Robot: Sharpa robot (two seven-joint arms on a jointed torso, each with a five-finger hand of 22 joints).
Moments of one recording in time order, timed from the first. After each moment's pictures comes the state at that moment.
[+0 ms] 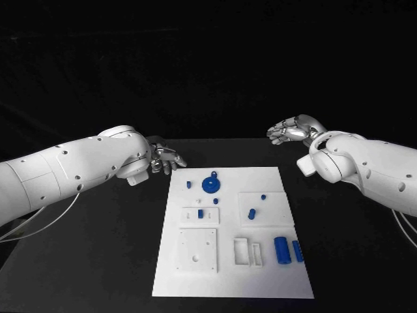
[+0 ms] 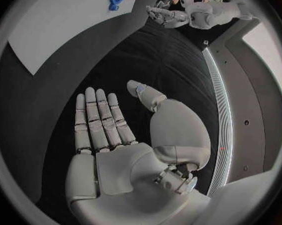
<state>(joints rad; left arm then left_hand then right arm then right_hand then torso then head) 1.39 -0.62 -0.13 1.13 -0.96 0.03 -0.47 0.72 -0.19 0.61 -0.10 0.05 0.99 0.07 0.24 0.73 1.35 -0.04 0.67 0.42 1.24 -0.16 1.37 0.50 0.09 0.97 -0.14 1.03 1.28 1.30 -0.65 -0.02 1.06 -0.60 -0.30 0.03 1.01 -0.12 0.62 -0.21 0.33 0.80 0.21 0.26 0.43 0.99 0.19 0.14 0.07 0.88 0.18 0.28 0.45 0.21 0.57 0.25 0.25 1.05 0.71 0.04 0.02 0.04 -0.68</state>
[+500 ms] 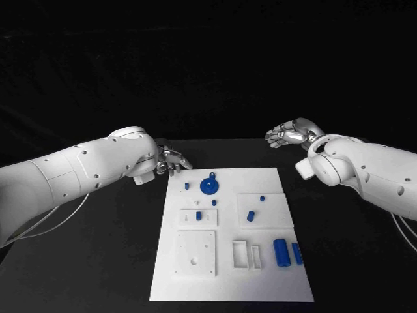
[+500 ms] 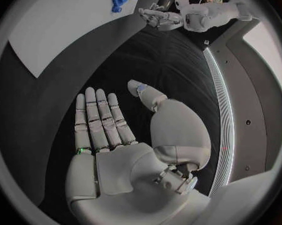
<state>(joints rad) 1.39 -0.53 -0.13 1.00 -0.98 0.09 -0.45 0.72 -0.23 0.61 -0.04 0.05 0.95 0.08 0.24 0.73 1.34 -0.04 0.67 0.42 1.23 -0.15 1.37 0.51 0.09 0.97 -0.14 1.03 1.28 1.30 -0.65 -0.02 1.07 -0.60 -0.30 0.03 1.01 -0.12 0.62 -0.21 0.33 0.80 0.21 0.26 0.43 0.99 0.19 0.14 0.07 0.88 0.18 0.28 0.45 0.21 0.57 0.25 0.25 1.05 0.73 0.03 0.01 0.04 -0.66</state>
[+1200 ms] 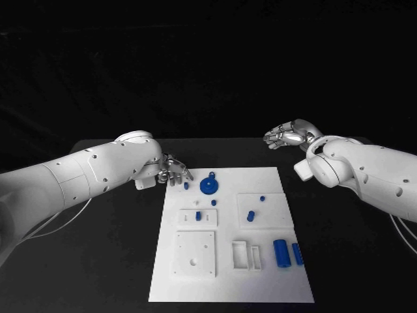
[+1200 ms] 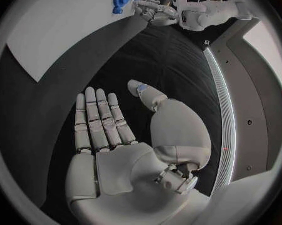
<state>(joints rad) 1.37 -0.49 -0.13 0.96 -1.01 0.23 -0.47 0.73 -0.20 0.57 -0.03 0.05 0.93 0.09 0.26 0.73 1.33 -0.03 0.67 0.42 1.22 -0.14 1.37 0.51 0.08 0.96 -0.14 1.03 1.29 1.30 -0.64 -0.02 1.07 -0.60 -0.30 0.03 1.01 -0.12 0.62 -0.21 0.33 0.80 0.21 0.26 0.43 0.99 0.19 0.14 0.07 0.88 0.18 0.28 0.45 0.21 0.57 0.25 0.25 1.05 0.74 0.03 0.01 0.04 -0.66</state>
